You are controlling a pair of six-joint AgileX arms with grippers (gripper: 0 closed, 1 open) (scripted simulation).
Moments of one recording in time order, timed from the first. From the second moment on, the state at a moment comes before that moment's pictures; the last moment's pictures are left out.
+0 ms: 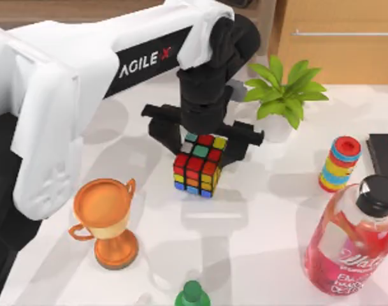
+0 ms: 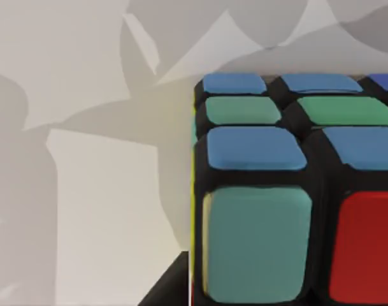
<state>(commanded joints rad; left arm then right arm) -0.66 2.39 2.04 -1.22 0.00 -0.29 0.00 0.00 0.00 0.00 0.00 0.00</state>
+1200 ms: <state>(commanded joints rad) -0.61 2.33 2.12 -1.27 -0.03 -0.26 0.00 0.00 0.00 0.00 0.00 0.00</state>
